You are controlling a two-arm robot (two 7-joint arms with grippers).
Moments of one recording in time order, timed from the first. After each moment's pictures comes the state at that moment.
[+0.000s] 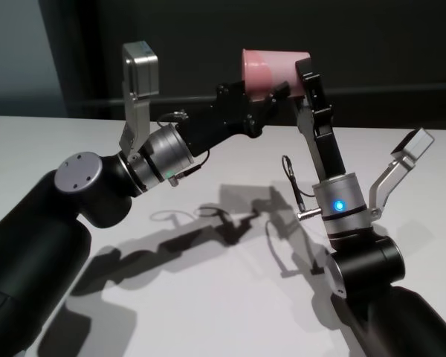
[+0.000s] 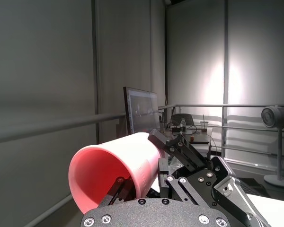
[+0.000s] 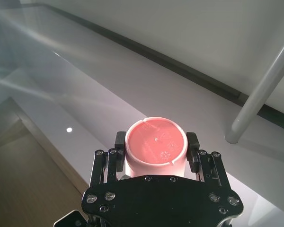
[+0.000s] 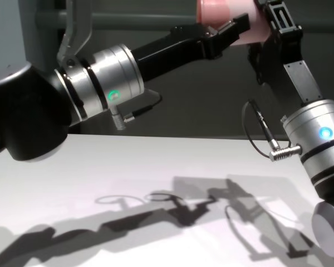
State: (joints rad) left arm -0.62 0.18 0.53 -1.04 -0.61 -0.23 -0.83; right arm 0.42 0.00 -0.31 -1.01 1.52 -0.04 0.90
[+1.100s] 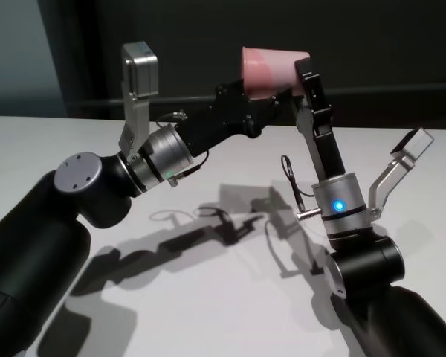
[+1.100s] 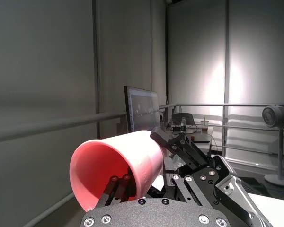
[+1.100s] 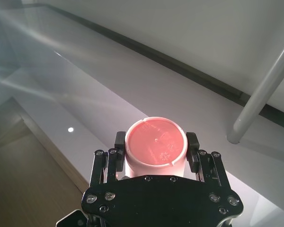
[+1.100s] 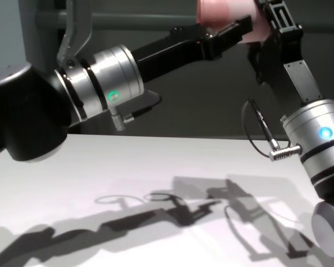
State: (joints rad) left arm -0.62 0.18 0.53 -1.04 -0.61 -0.23 -0.83; right arm 0.42 0.00 -0.31 -1.00 1.51 -0.04 0.90
